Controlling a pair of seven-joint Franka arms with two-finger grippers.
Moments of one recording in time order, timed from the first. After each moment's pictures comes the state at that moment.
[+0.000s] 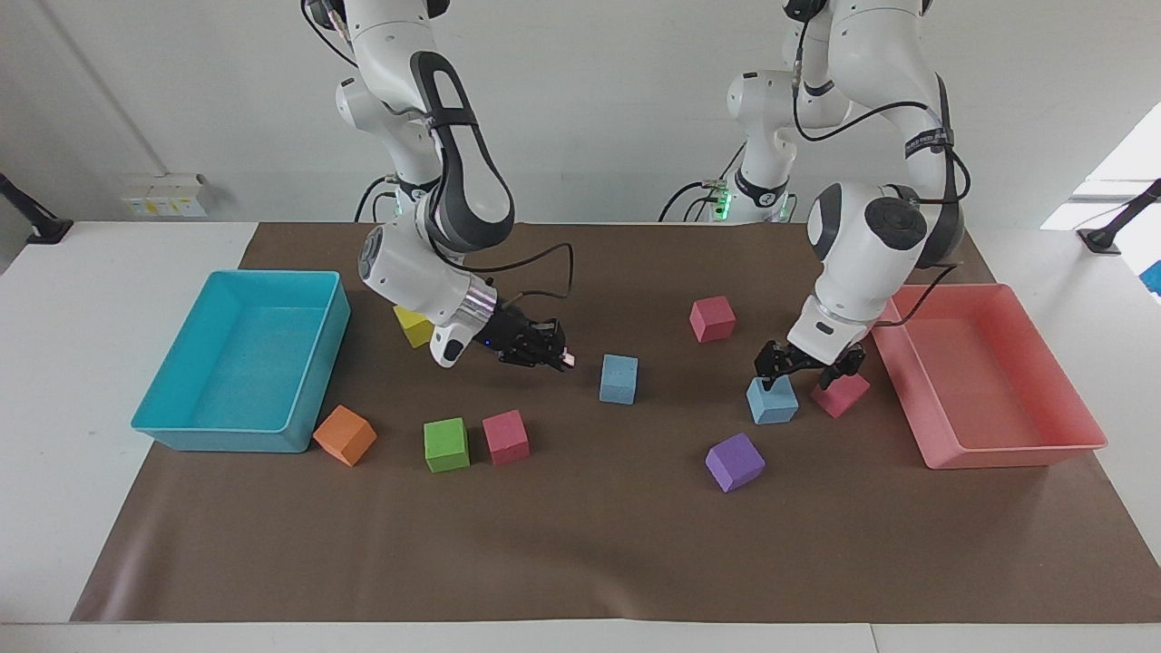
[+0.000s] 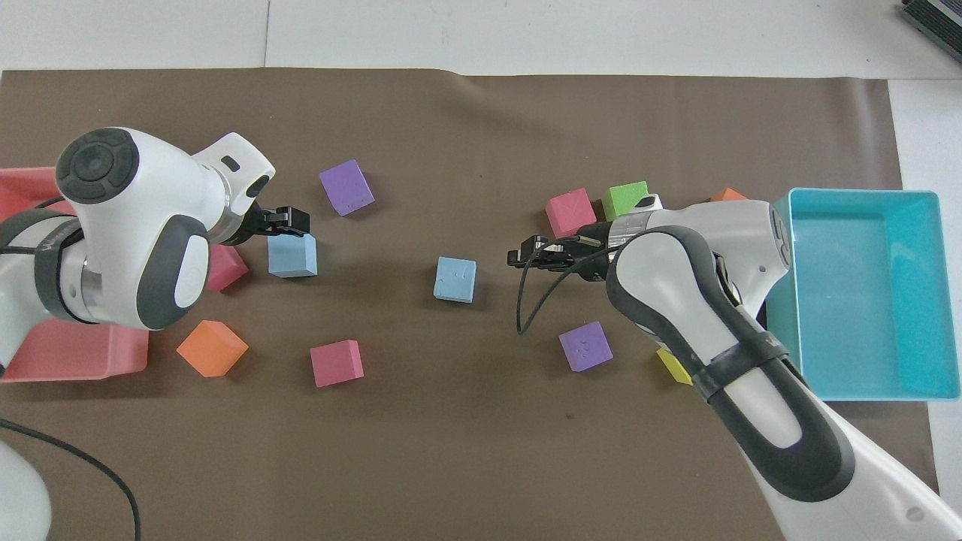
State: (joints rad) left arm -0.16 0.24 -0.07 -1.89 -0.02 2.22 -0.19; right arm 0.40 0.28 -0.08 -1.99 1.11 2.28 -0.33
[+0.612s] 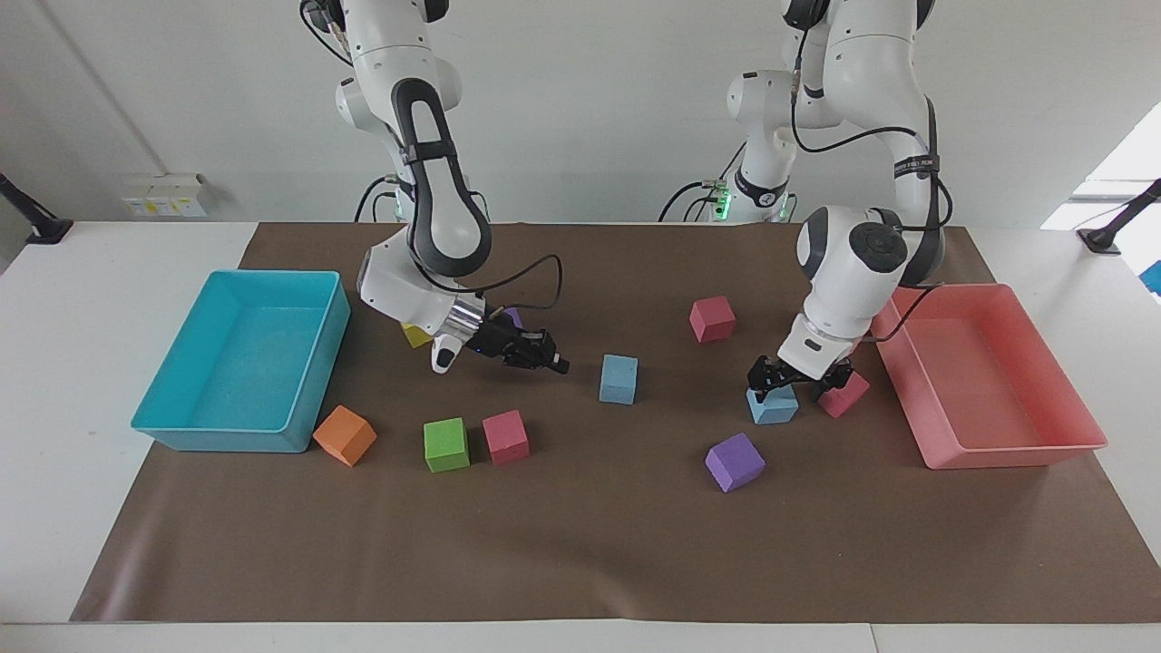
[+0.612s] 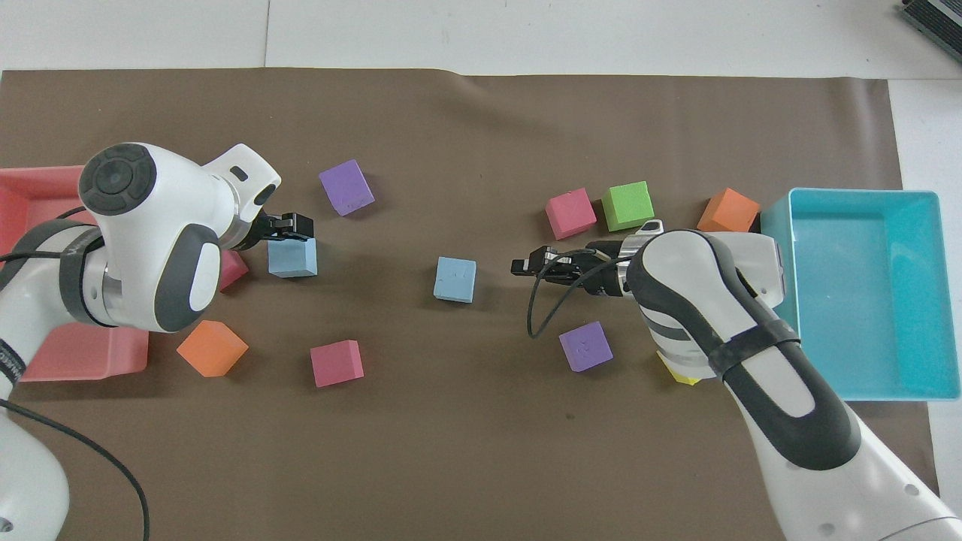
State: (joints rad) left arm -0.17 0.28 -0.07 -1.95 -0.02 2.31 -0.19; right arm 0.38 0.30 -0.08 -2.08 1.41 2.28 -0.45
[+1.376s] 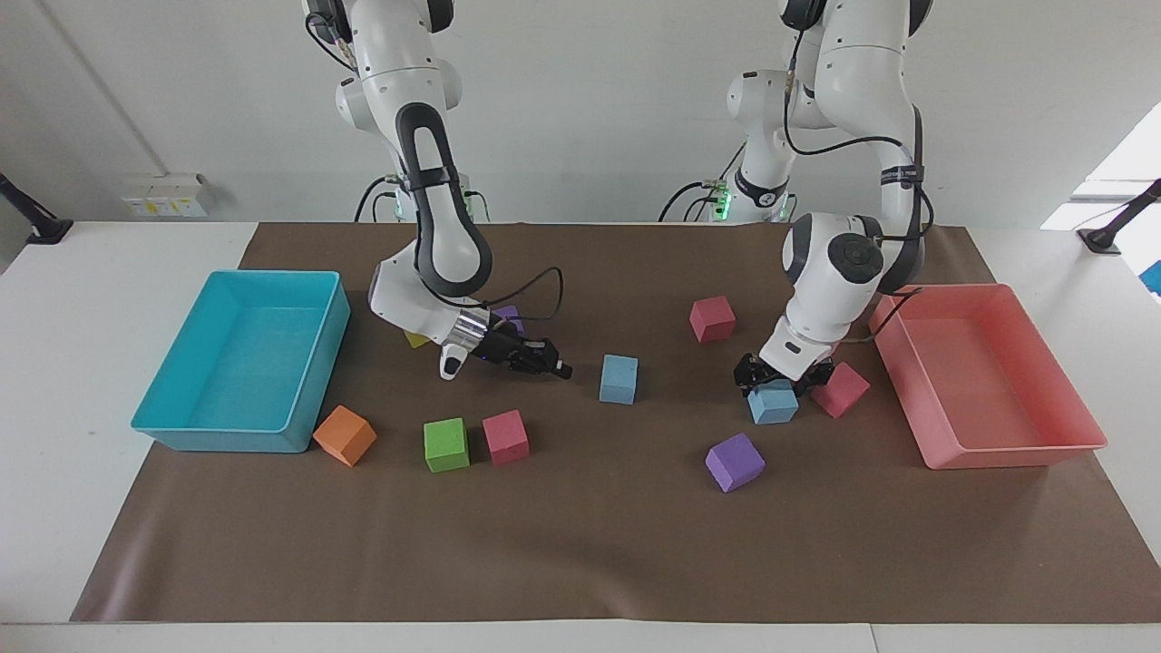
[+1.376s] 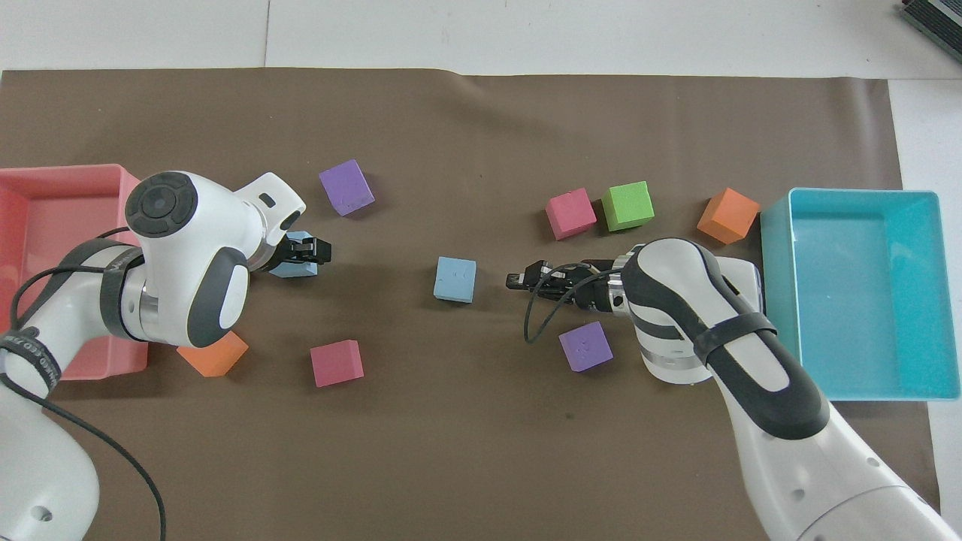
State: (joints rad) left arm -0.19 0.28 -0.07 -2.00 -0.02 2.32 -0.19; right arm 0.39 0.35 -0.07 -2.09 1.49 2.28 -0.53
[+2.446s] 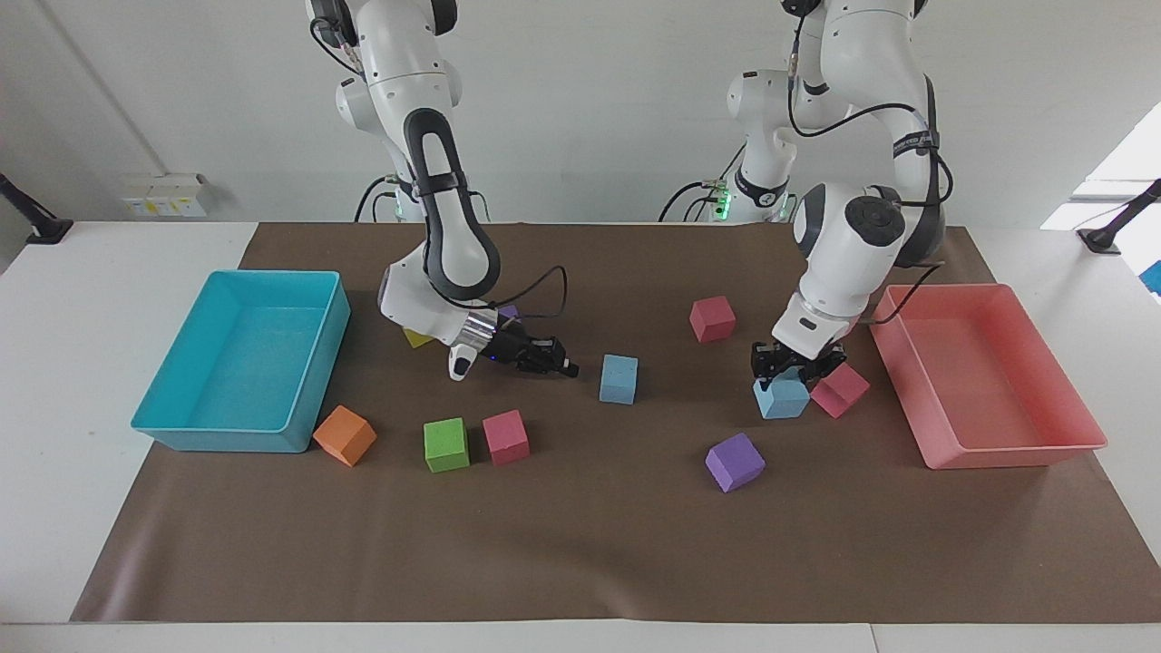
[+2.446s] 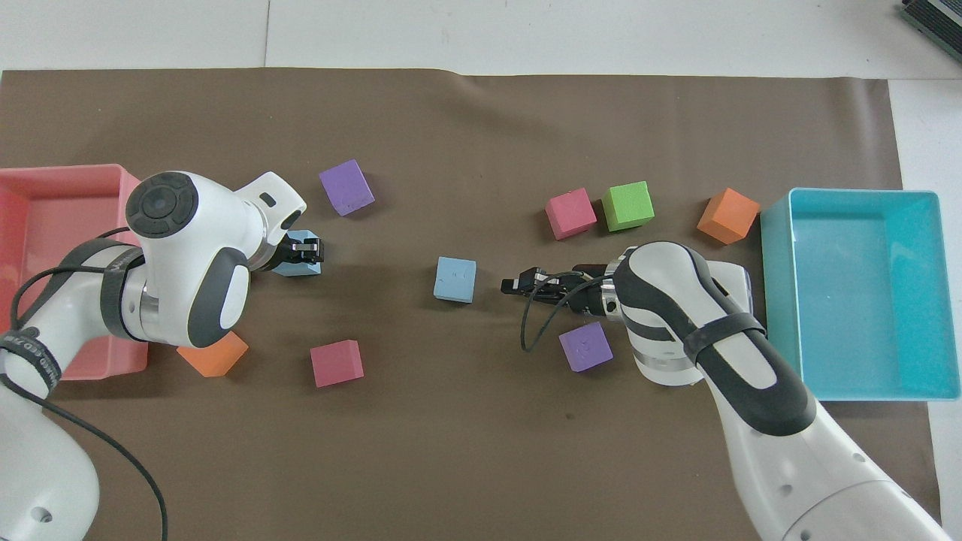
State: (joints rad) left arm -0.19 0.19 -0.07 -1.92 -0.02 2.21 -0.20; right arm 0.41 0.37 -0.07 -2.10 1.51 2.28 -0.59
